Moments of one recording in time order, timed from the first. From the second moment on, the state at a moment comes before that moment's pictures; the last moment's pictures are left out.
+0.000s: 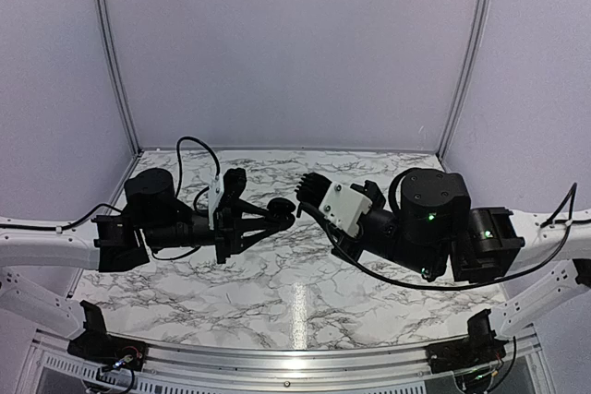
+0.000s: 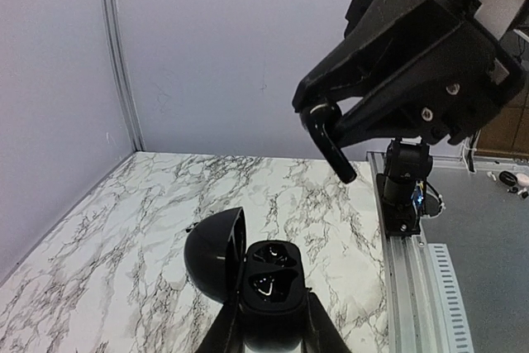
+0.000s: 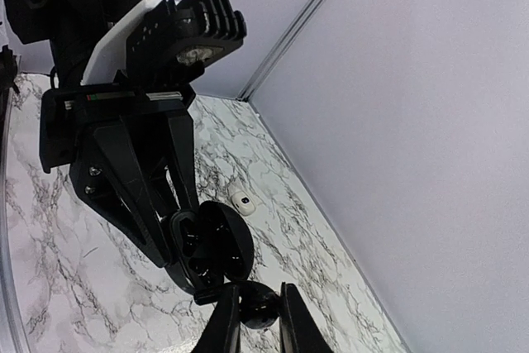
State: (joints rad) left arm -1.02 1.19 0.70 0.40 0.34 0.09; right arm 1.43 1.18 1.05 -0.09 0.55 -0.46
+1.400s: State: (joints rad) left arm -1.02 1.25 0.77 0.42 0.29 -0.09; right arm 1.43 1.31 1.05 0.08 0.73 -0.55
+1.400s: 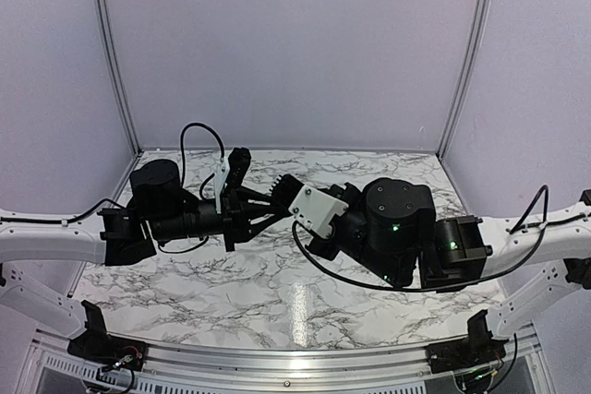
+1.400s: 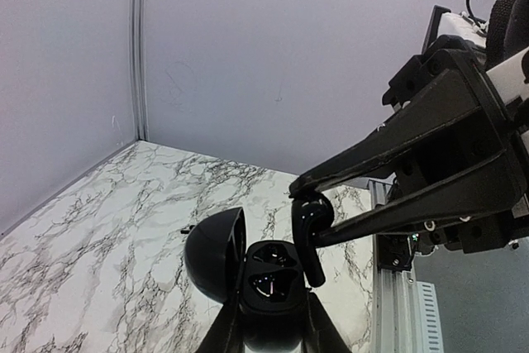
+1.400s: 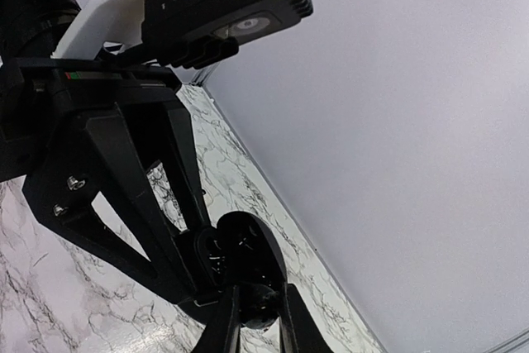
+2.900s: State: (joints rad) left arm -1.02 1.25 0.77 0.42 0.31 -0.09; right arm 1.43 1.35 1.07 0.10 0.76 -0.58
